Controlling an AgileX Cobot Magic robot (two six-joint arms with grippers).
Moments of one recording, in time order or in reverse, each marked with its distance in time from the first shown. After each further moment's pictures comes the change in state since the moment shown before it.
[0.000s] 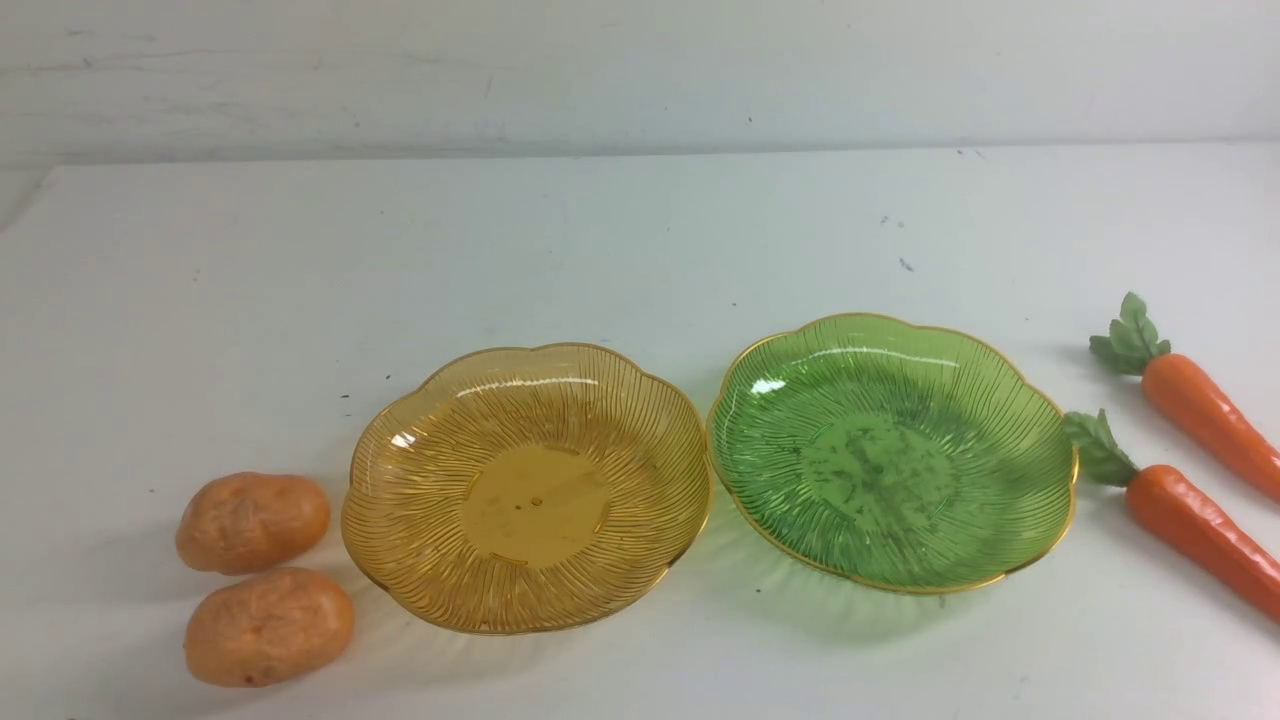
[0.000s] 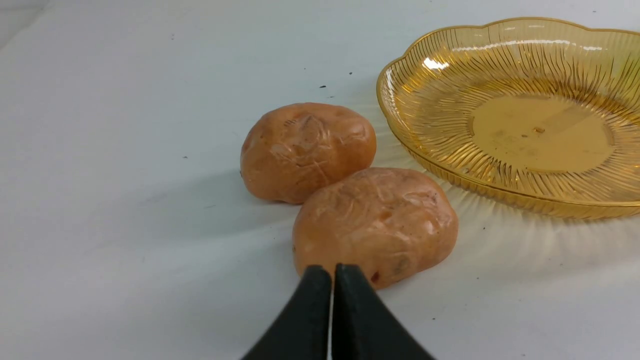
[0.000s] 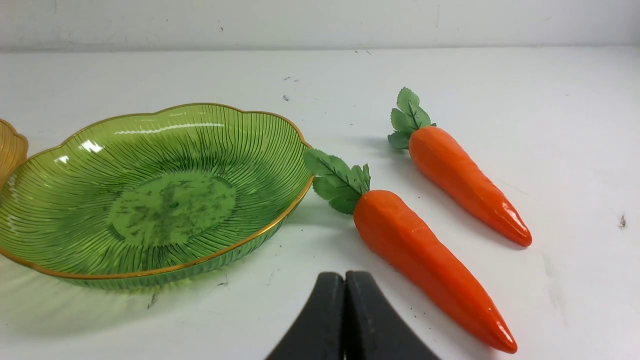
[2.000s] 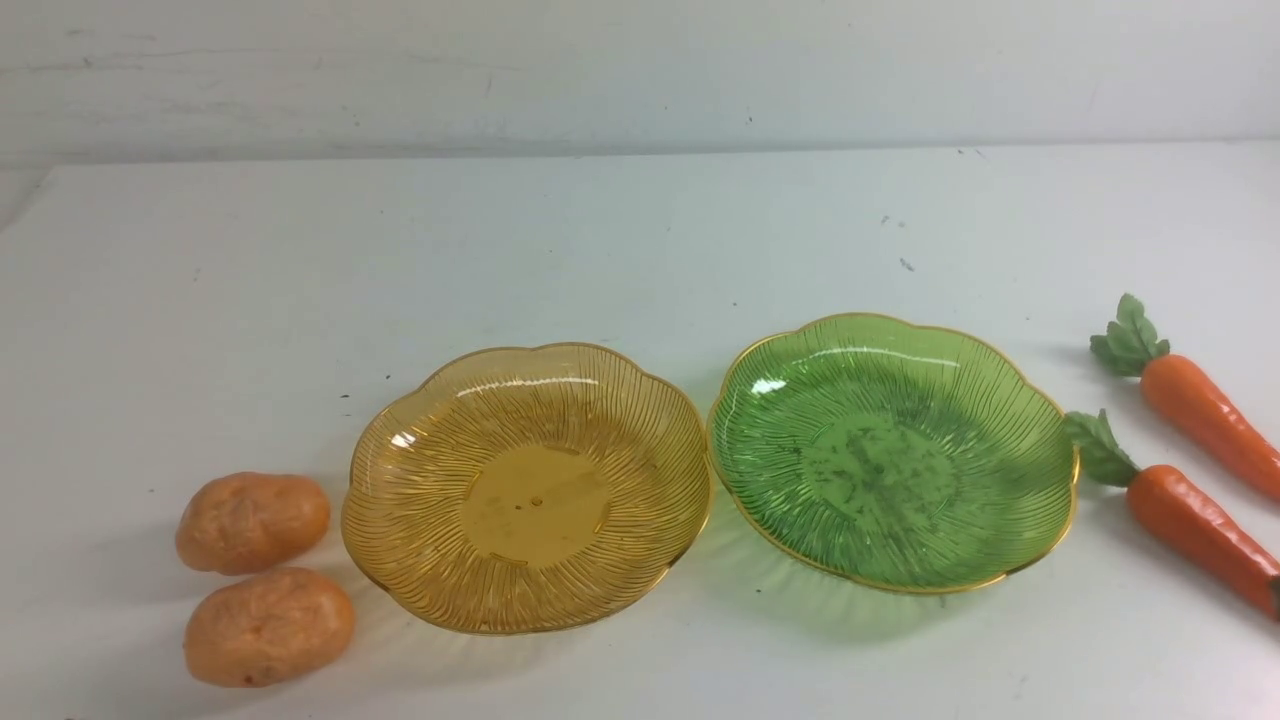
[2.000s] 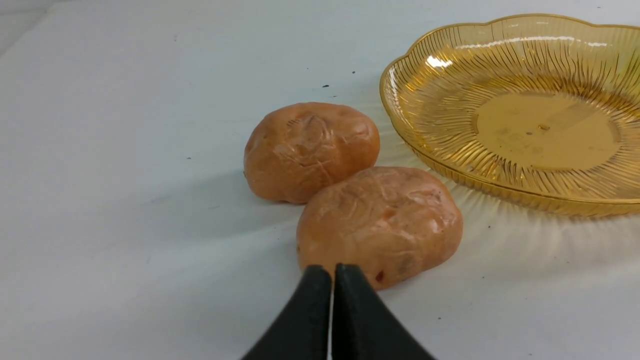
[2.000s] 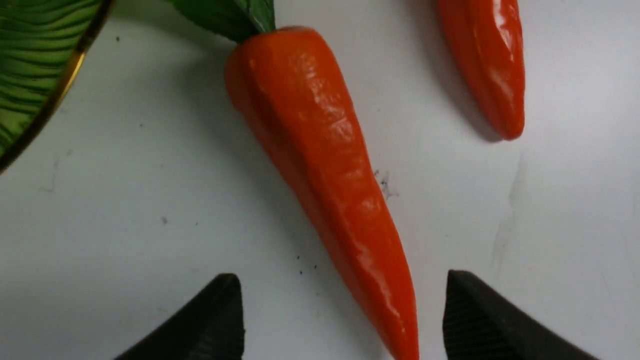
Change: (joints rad) right arm 0.000 1.547 -0.917 -0.244 0.424 0.006; left arm 0.000 0.000 0.000 0.014 0.000 0.001
